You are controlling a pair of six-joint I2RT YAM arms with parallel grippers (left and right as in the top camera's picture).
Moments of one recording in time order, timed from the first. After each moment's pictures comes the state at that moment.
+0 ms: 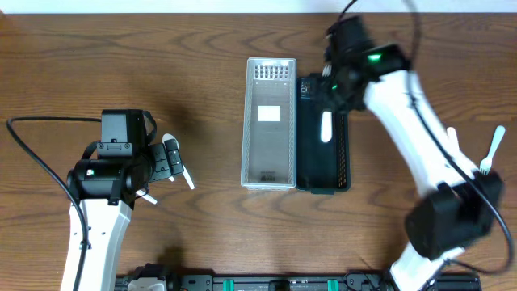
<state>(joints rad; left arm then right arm) -0.02 1.12 1.02 -1.05 -0.08 -0.25 0.36 1.89 1.69 -1.10 -0.05 0.35</state>
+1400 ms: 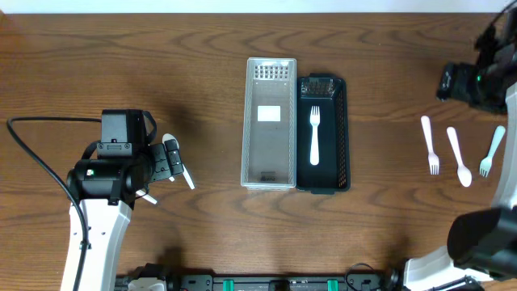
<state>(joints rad) -0.02 1.12 1.02 -1.05 -0.08 -0.25 -0.31 1.76 1.76 -1.29 -0.01 0.01</state>
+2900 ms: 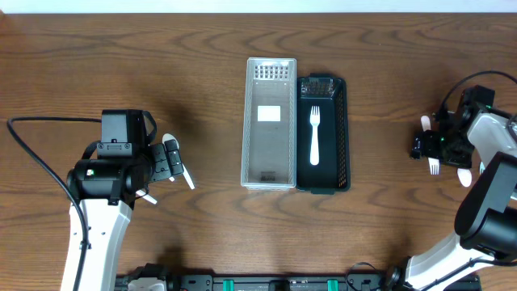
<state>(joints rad) -0.02 1.12 1.02 -1.05 -0.08 -0.25 -0.39 1.87 1.17 -0.80 -0.01 -0.14</state>
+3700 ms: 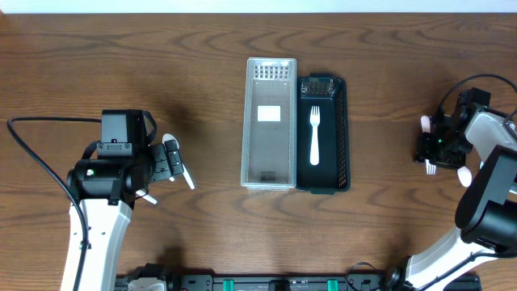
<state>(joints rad) -0.02 1.12 1.02 -1.05 -0.08 -0.25 -0.39 1.91 1.17 -0.81 -0.03 -0.14</state>
